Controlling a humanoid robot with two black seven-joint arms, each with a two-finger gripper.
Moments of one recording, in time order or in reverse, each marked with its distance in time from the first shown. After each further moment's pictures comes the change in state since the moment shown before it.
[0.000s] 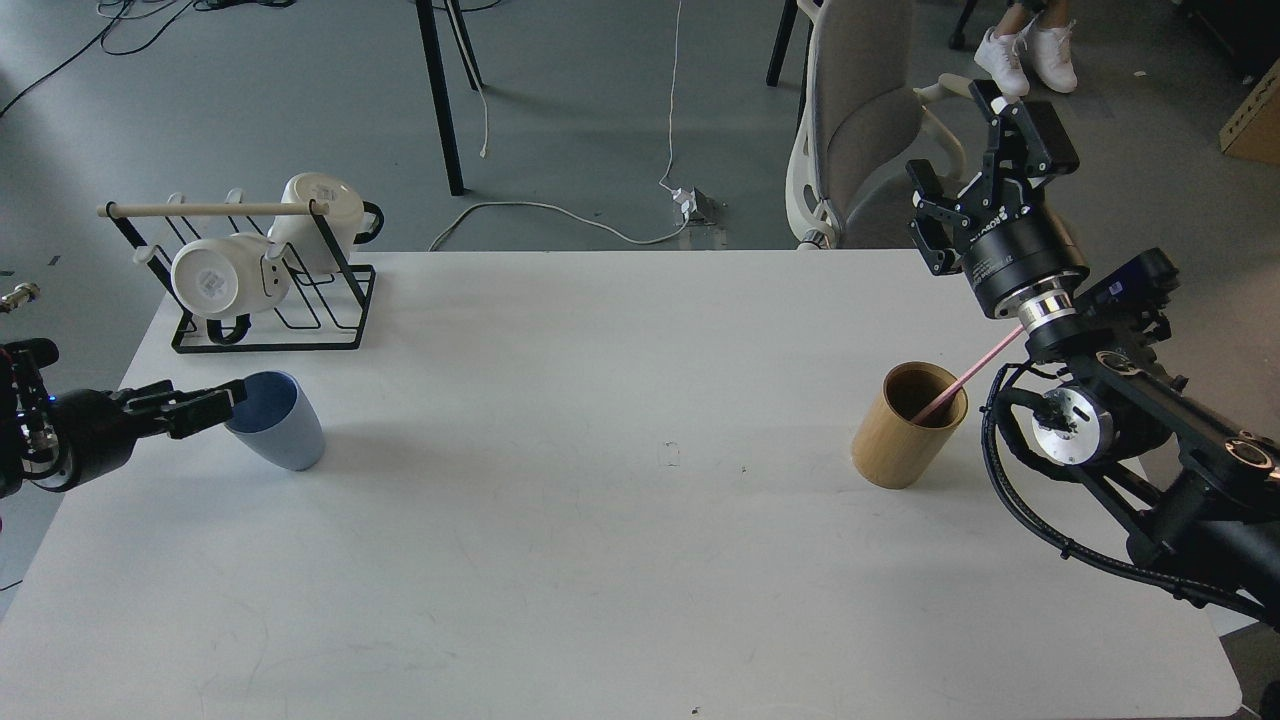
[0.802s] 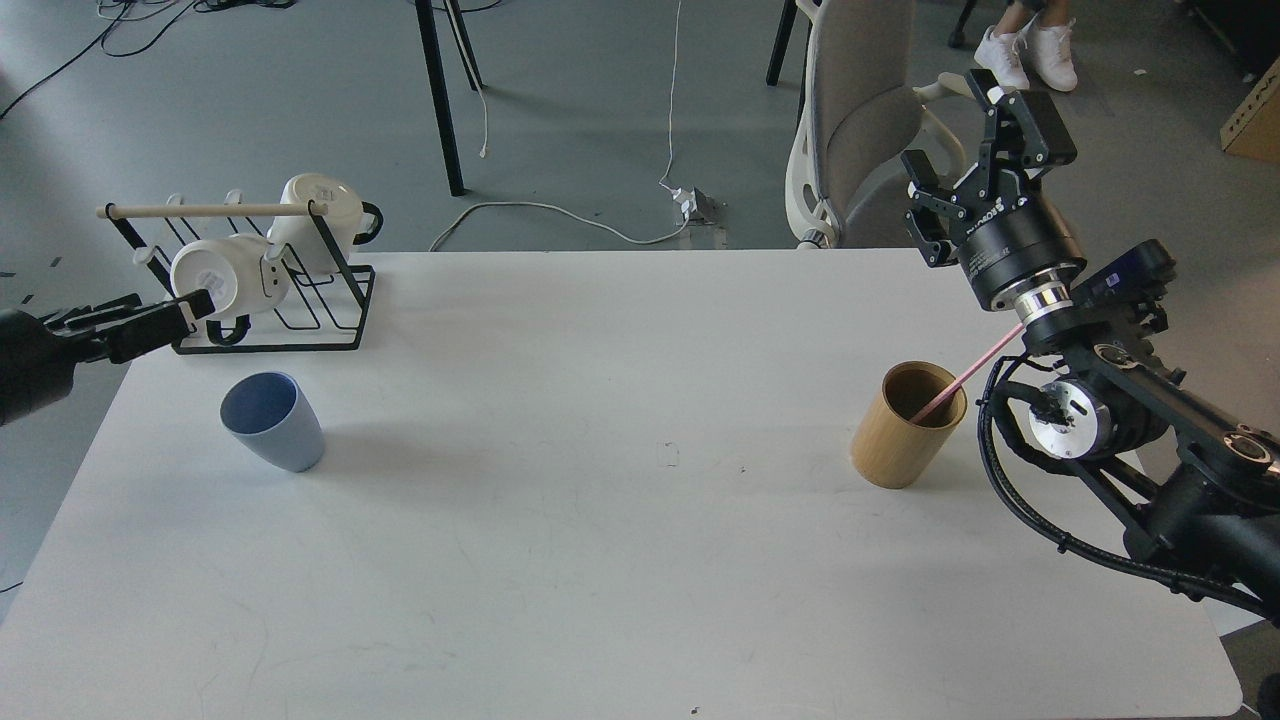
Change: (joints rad) left arm -0.053 0.237 -0.057 -0.317 -0.055 -0.010 0.000; right arm 0.014 0.002 -0.001 0.011 0.000 0.000 0.000
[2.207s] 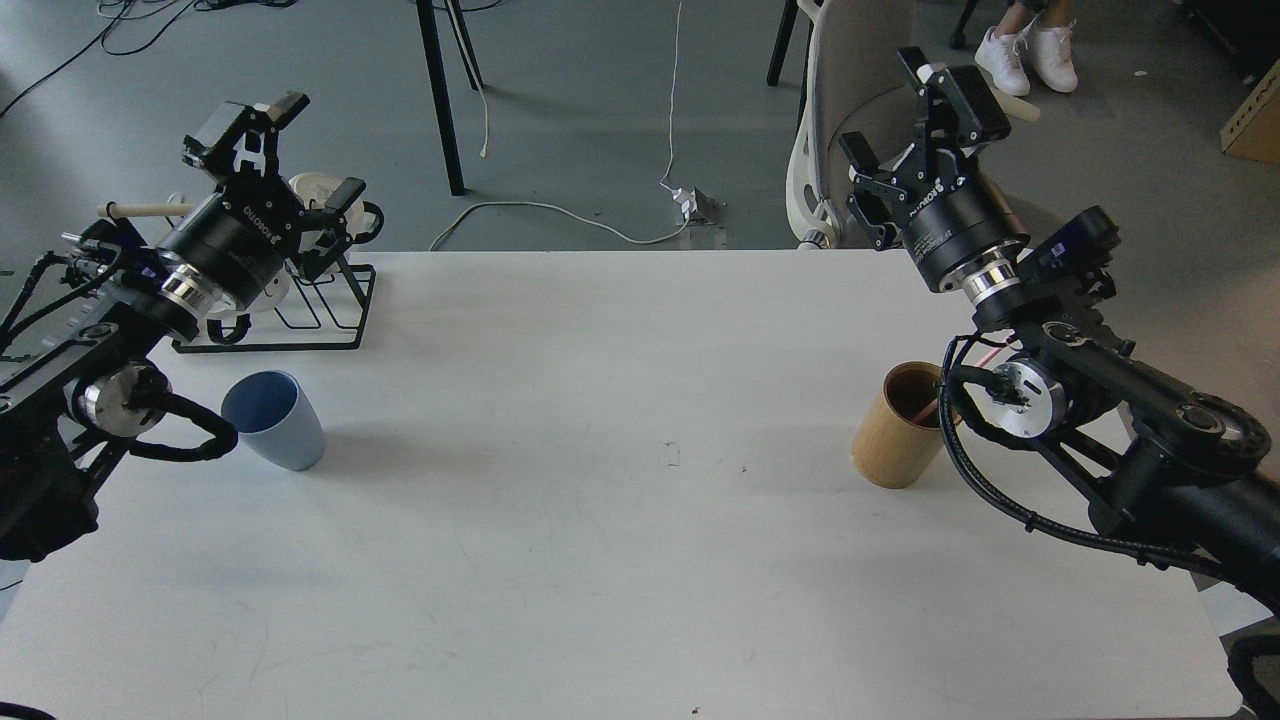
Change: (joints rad) left arm -0.010 -0.493 -0.433 0.230 -1.016 -0.491 0.000; right arm 0.107 0.043 -0.104 -0.009 0.000 -0.007 0.000
